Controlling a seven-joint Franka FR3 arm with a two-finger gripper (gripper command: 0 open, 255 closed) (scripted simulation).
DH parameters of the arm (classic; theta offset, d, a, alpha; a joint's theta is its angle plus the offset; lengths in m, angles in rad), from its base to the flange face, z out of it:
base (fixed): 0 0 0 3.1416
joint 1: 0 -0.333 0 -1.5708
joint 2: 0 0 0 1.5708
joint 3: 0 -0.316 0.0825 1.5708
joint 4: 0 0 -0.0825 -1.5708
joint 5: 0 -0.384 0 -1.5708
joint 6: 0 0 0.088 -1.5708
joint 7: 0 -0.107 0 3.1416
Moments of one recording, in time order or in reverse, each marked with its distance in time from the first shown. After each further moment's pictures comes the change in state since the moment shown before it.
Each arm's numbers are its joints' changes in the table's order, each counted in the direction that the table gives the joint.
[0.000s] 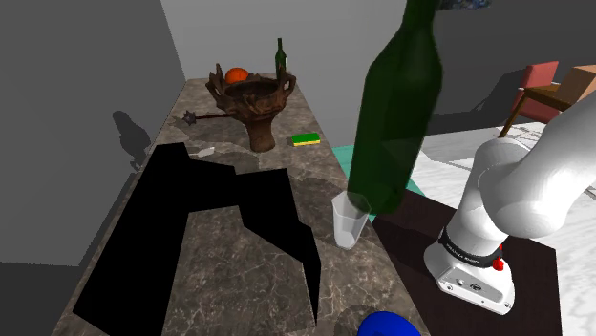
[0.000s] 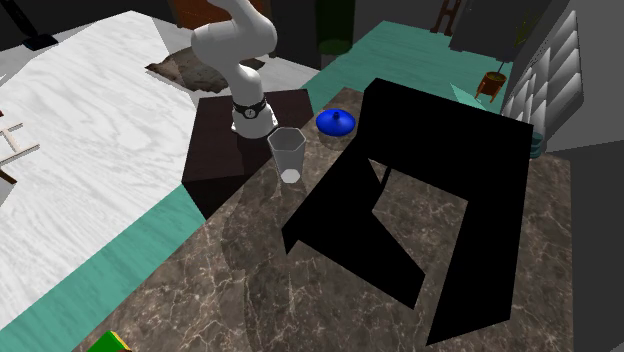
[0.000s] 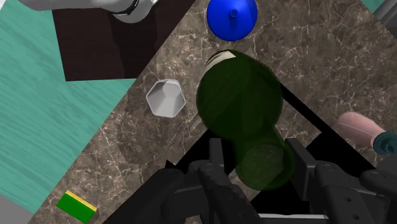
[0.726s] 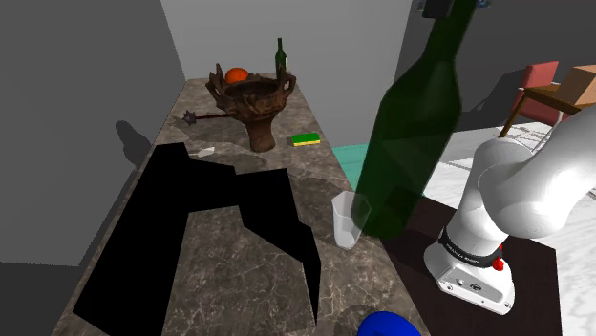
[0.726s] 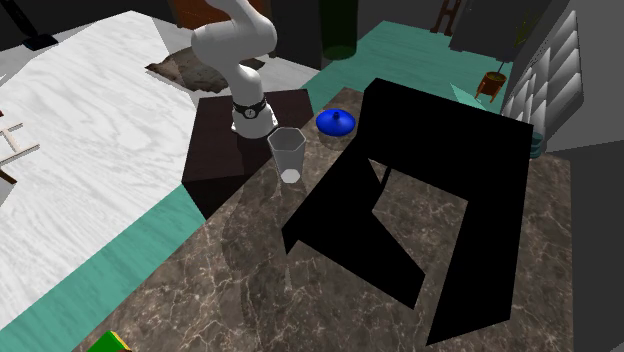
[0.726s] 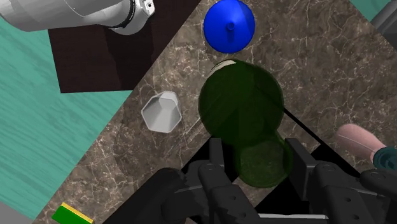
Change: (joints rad) arm -0.018 0.116 -0.023 0.158 -0.040 0.052 -0.037
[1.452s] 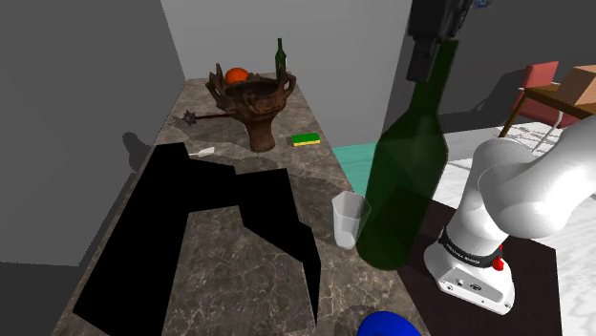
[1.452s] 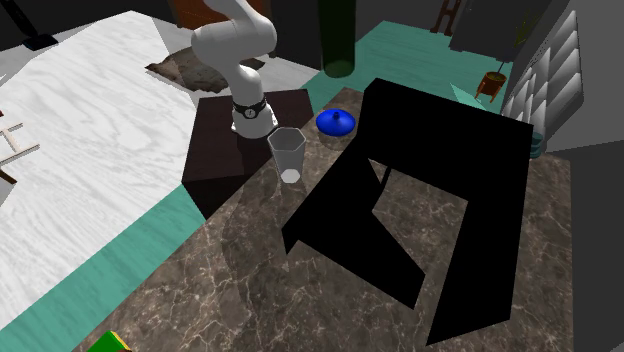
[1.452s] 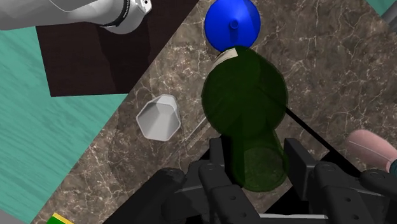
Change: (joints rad) arm -0.013 0.128 0.009 0.272 -0.013 0.142 0.041
